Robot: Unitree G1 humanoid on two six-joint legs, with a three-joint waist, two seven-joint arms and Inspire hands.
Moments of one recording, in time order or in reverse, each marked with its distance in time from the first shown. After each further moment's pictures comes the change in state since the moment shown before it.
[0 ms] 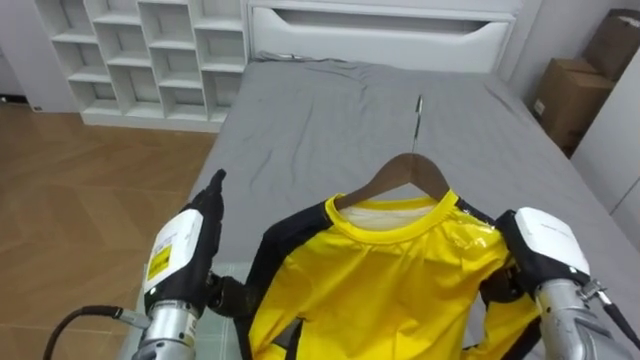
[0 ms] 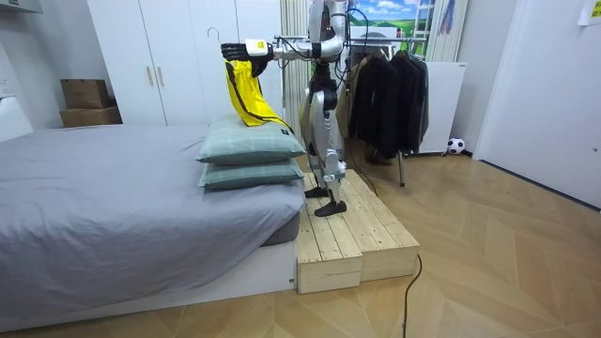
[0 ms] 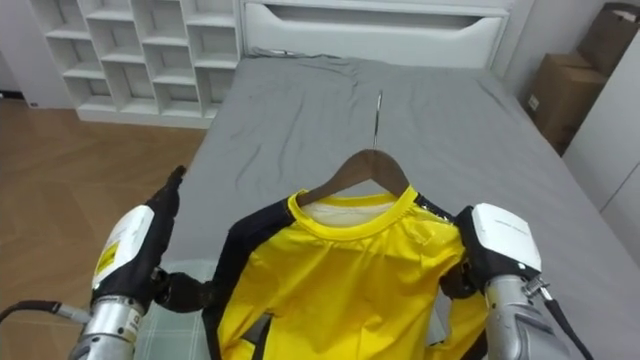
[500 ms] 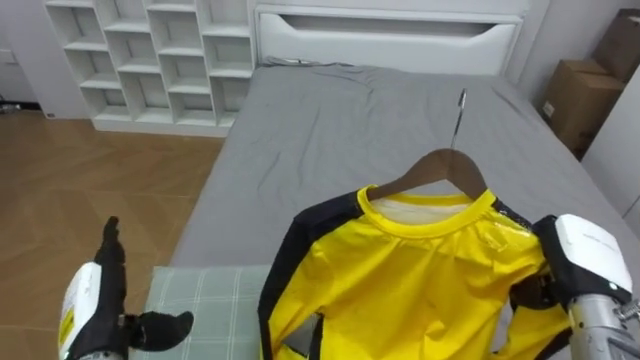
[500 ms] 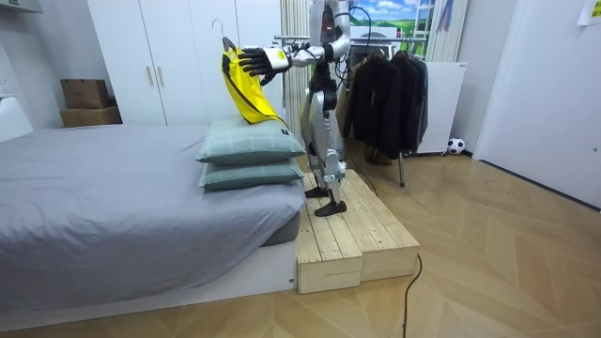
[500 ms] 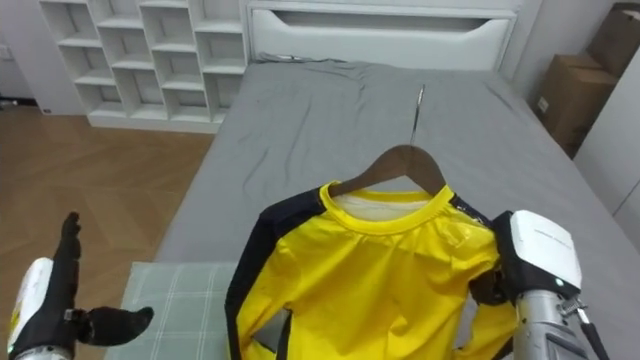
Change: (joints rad) left arm 0.113 -0.008 0.219 0.117 -0.211 -0.056 0.156; right arm 0.103 -0.026 -0.080 -0.135 -0.010 -0.006 -0.096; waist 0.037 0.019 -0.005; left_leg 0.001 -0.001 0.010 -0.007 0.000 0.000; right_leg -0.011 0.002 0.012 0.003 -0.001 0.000
